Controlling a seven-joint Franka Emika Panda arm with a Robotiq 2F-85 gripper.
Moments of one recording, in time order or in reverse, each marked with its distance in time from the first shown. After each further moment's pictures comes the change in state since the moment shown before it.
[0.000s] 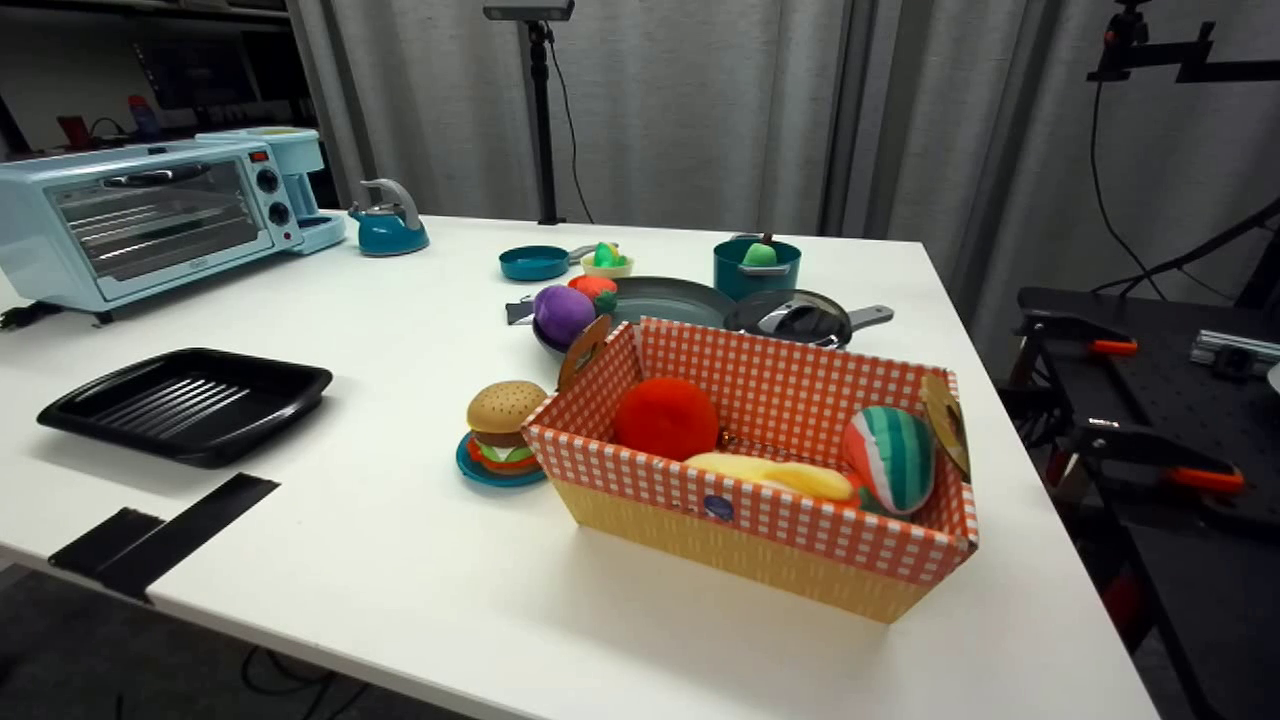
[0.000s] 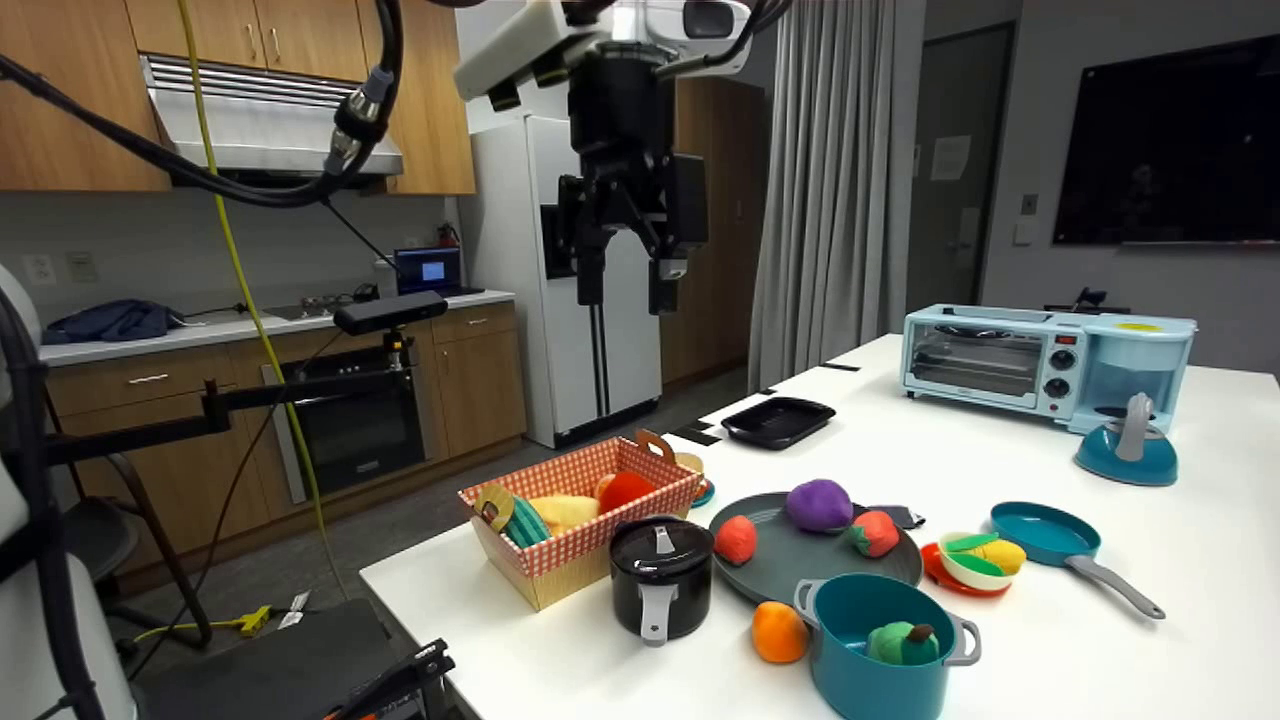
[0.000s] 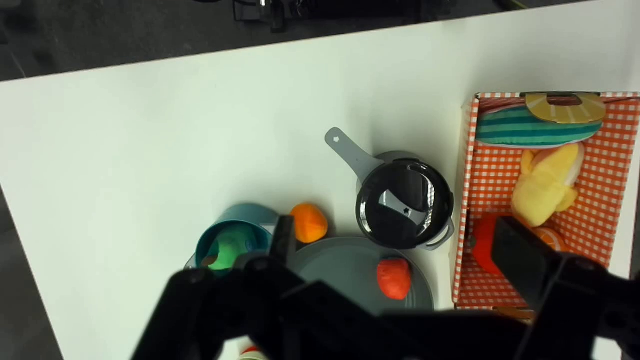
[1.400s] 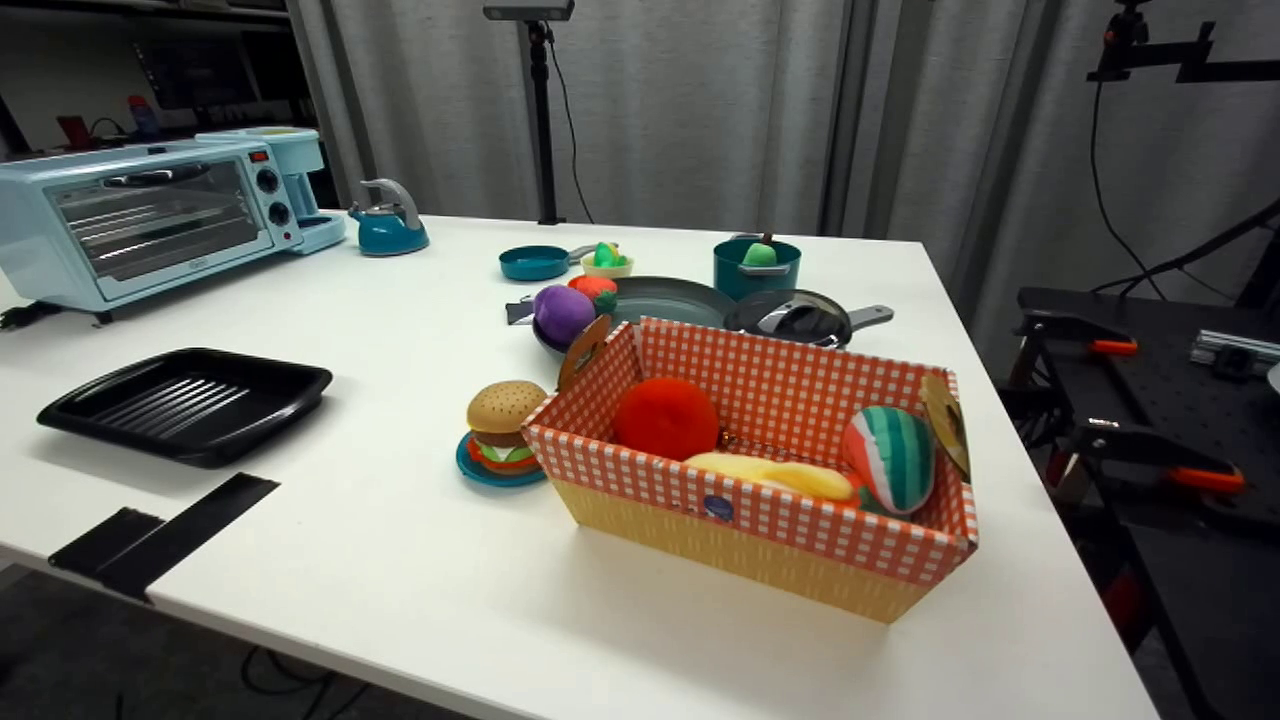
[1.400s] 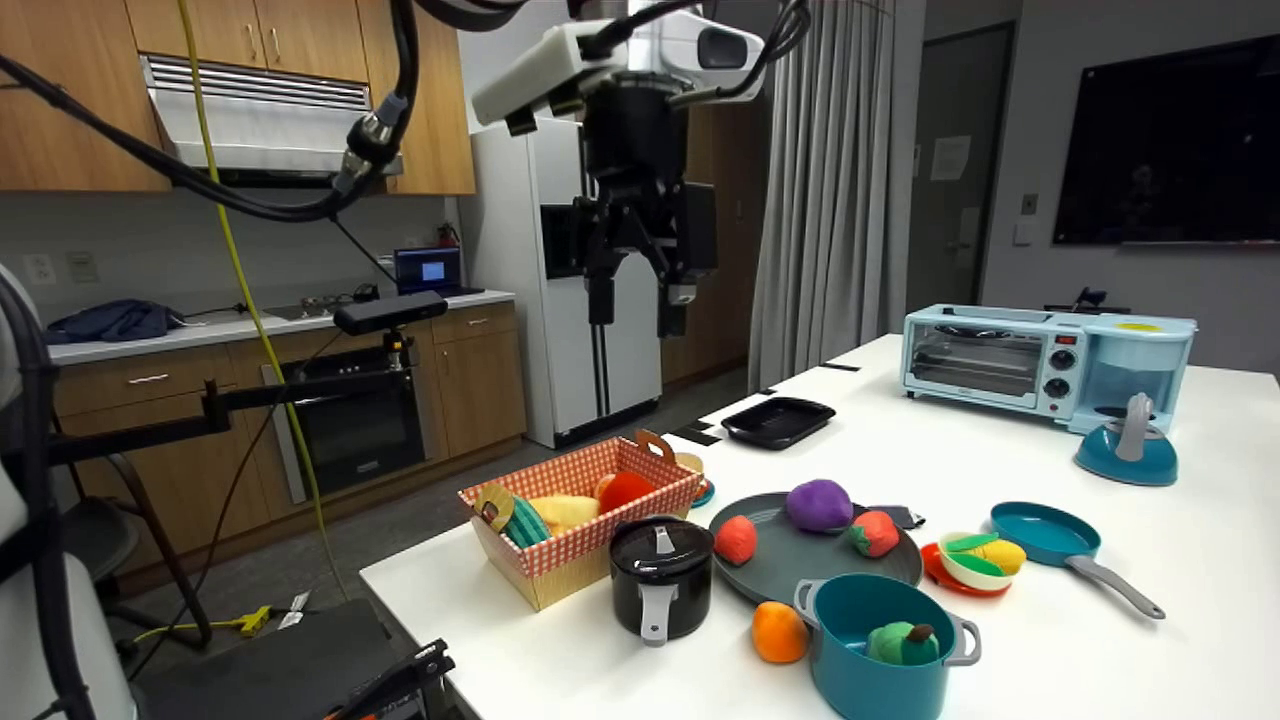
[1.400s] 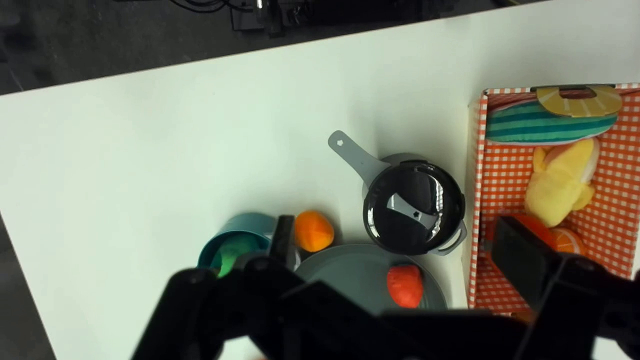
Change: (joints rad) arm -0.007 0.055 -0.006 0.000 0.000 0.032 0.025
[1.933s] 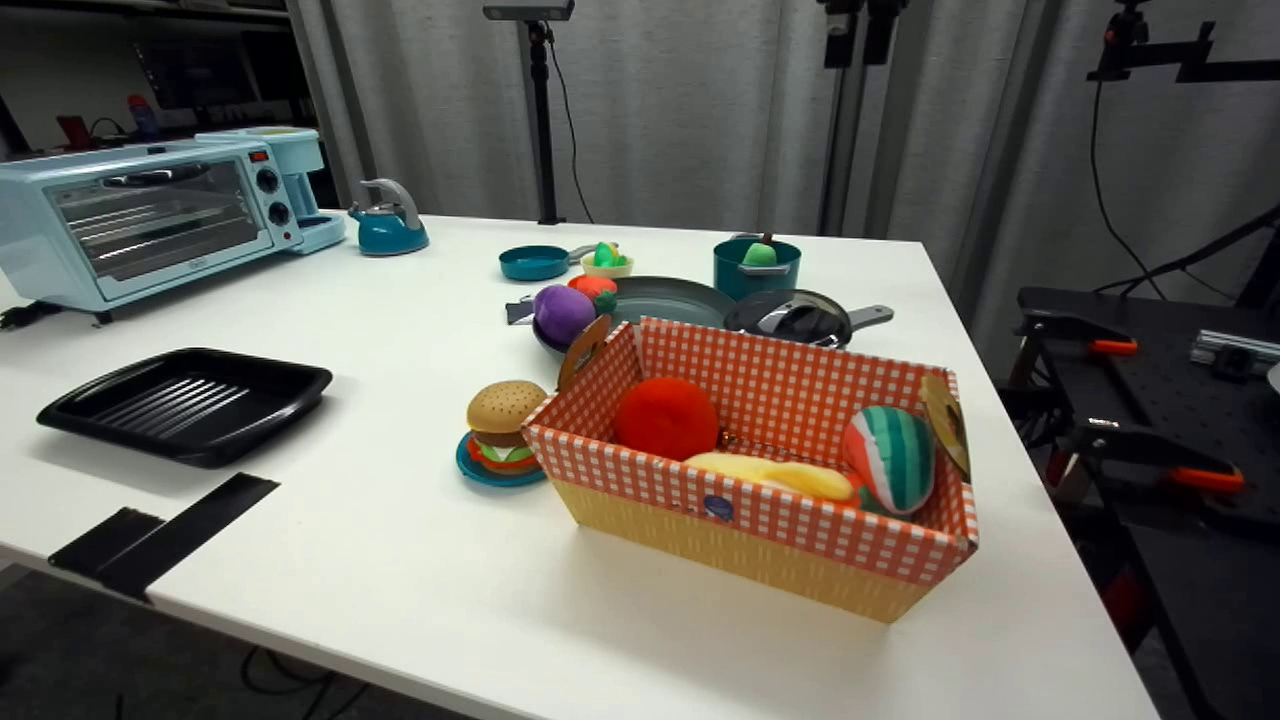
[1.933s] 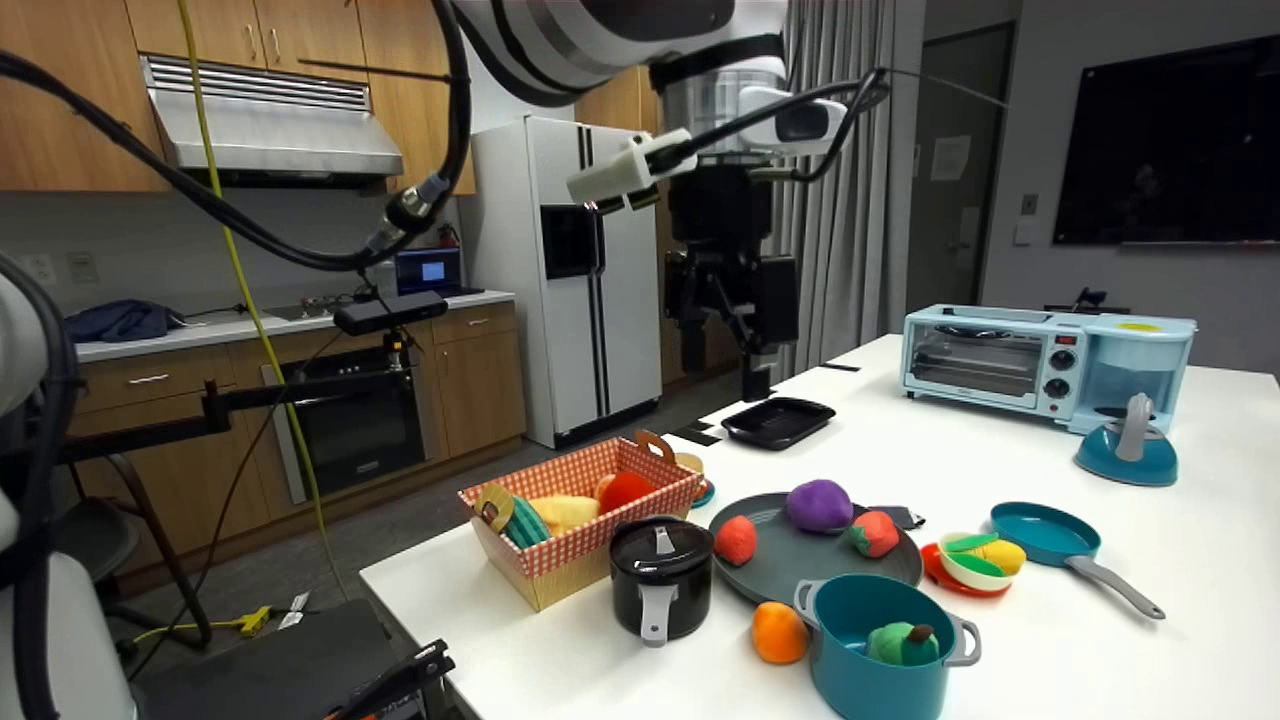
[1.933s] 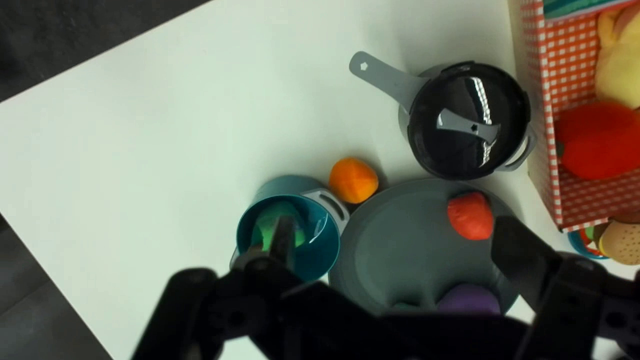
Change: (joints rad) arm -0.067 0.172 -0.031 0.004 0.000 0.260 0.146
